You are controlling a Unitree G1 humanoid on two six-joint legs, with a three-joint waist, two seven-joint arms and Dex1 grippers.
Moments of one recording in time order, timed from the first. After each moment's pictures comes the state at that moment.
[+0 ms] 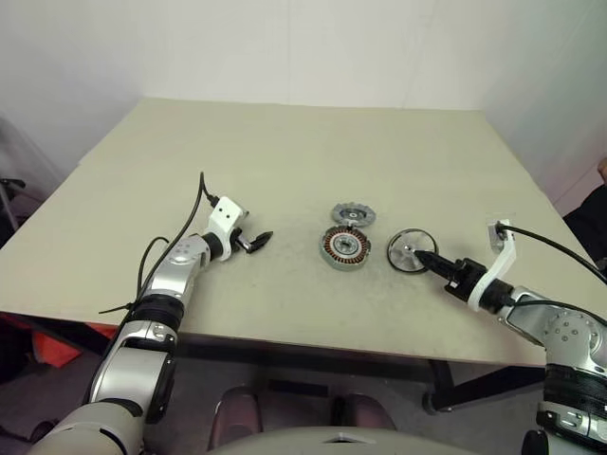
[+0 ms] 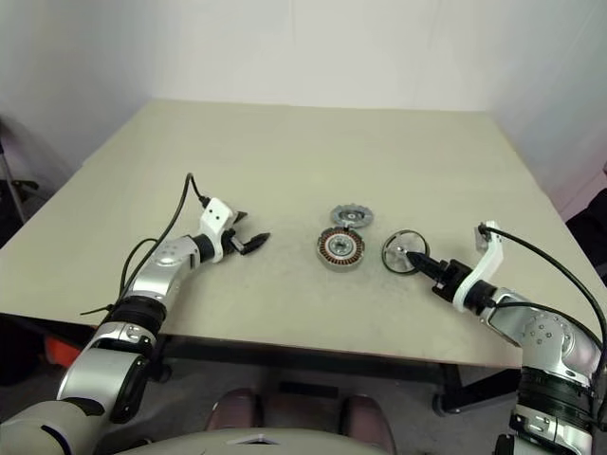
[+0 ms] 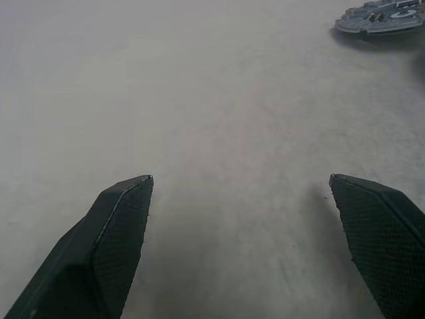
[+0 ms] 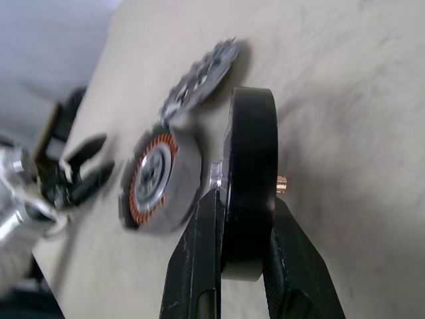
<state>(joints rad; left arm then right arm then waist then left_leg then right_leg) -0.58 0.31 -0.04 0.73 -0.06 -0.07 -0.71 -0.19 -0.46 -0.55 0.07 0.88 1.13 0.50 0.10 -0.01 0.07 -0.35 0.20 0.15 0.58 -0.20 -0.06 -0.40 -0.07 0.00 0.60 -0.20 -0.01</state>
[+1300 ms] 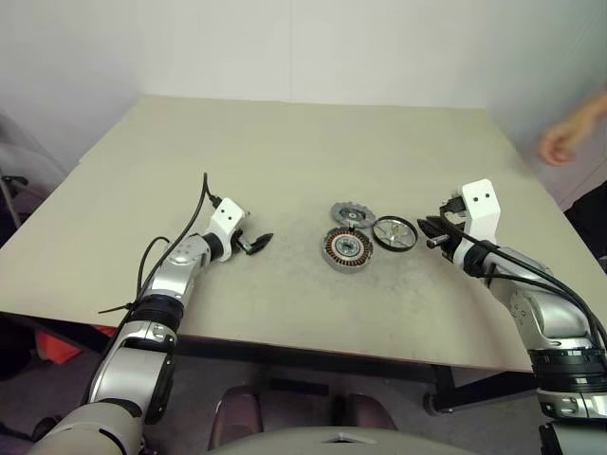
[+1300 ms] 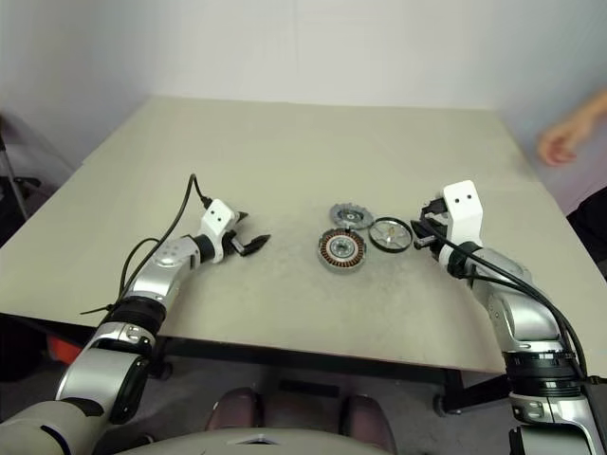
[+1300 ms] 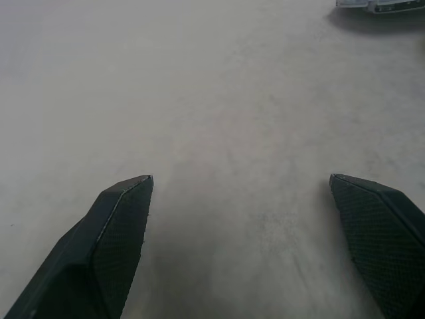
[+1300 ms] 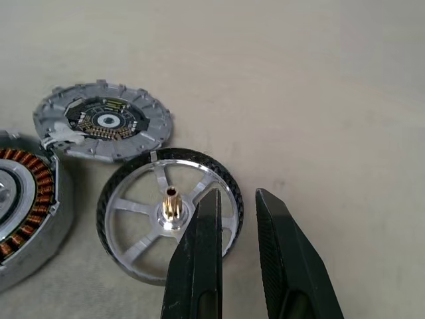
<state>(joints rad) -0.58 0.32 -0.05 0.73 -0.03 -0.09 -0.71 -0.21 -0.65 -0.09 -0.07 0.38 0.53 0.41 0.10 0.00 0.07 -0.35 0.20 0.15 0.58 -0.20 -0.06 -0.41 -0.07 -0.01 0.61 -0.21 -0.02</state>
